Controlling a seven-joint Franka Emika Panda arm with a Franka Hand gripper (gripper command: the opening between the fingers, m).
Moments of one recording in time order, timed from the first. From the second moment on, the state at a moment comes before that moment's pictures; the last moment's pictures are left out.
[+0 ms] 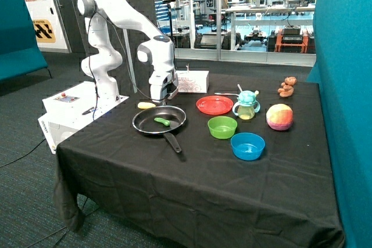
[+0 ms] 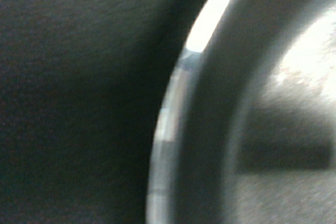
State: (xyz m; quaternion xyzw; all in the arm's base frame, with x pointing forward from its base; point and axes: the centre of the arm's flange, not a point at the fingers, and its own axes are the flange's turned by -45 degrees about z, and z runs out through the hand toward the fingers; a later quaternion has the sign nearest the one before) arm 0.515 -0.143 0.346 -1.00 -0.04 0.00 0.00
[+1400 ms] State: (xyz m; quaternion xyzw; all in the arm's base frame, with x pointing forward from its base) arm 0.422 -0.074 0.382 -0.99 -0.12 0.00 0.00
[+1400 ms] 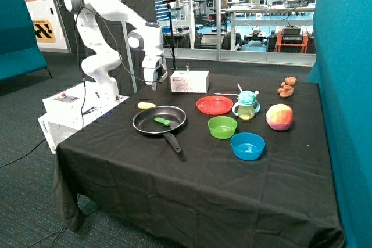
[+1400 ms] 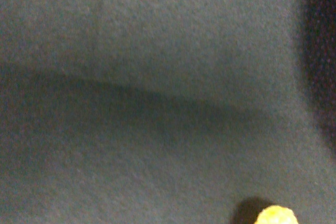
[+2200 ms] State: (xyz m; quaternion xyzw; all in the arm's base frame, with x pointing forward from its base) arm 0.362 -0.110 0.349 -0.99 -0.15 0.00 0.00
